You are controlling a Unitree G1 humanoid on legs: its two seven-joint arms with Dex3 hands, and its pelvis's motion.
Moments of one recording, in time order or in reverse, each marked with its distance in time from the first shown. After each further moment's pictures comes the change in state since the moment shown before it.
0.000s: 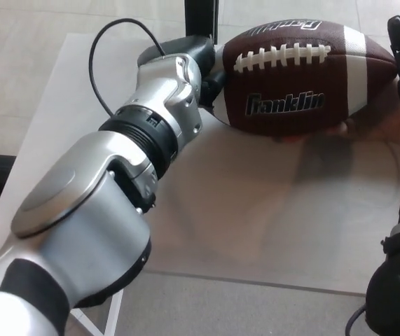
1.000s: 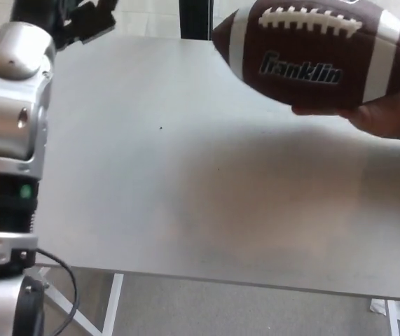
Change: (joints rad) left_arm 0.557 0.237 0.865 -0.992 -0.162 0.066 -0.008; right_arm 0.241 -0.316 0.106 -0.277 0.016 0.080 0.124
